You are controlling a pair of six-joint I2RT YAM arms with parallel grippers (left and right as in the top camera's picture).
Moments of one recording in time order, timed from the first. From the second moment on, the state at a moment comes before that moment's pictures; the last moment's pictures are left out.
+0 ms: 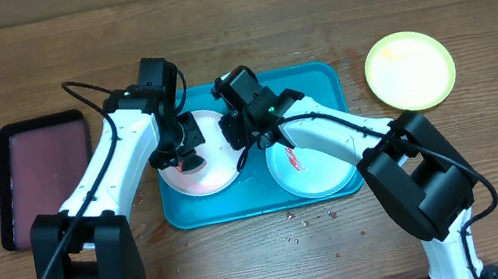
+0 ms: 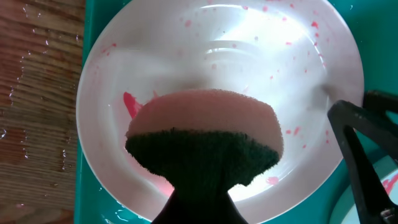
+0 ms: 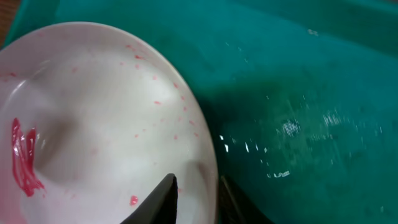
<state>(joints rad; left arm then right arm) -0.21 1.80 1.32 -0.96 0.05 -0.52 0.68 2.09 1.42 -0.36 -0.08 0.27</state>
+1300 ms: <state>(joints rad) -0.21 1.80 1.30 -0.91 0.05 -0.56 0.67 2.14 1.47 -0.43 -0.07 0.39</state>
